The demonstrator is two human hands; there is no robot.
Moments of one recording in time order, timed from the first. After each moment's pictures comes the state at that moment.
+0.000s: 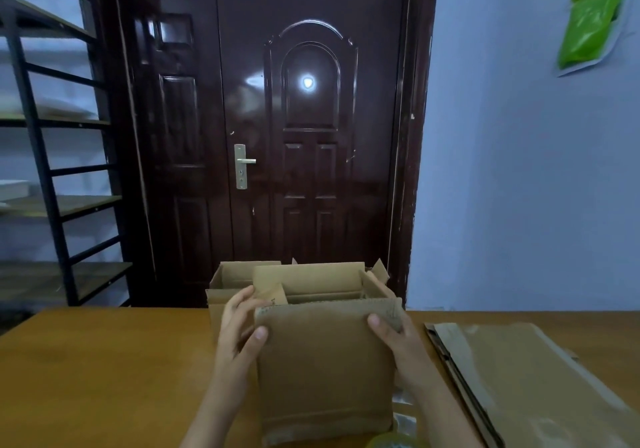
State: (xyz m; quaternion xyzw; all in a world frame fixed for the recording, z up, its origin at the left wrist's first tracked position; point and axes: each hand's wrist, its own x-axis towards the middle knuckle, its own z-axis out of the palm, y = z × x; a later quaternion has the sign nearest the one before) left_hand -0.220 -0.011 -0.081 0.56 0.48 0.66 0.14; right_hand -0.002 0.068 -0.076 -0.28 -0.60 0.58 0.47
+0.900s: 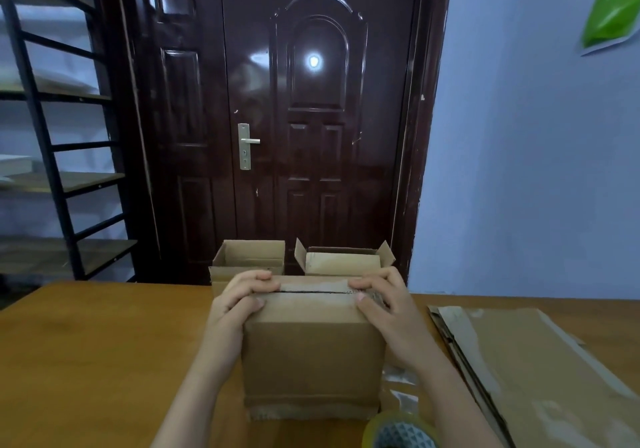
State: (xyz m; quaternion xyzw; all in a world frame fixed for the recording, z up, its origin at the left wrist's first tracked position) left_hand -0.237 -0.006 -0.070 0.55 0.48 0.65 0.22; right_hand -0.015 0.065 -0.056 -0.36 -0.77 0.31 0.42
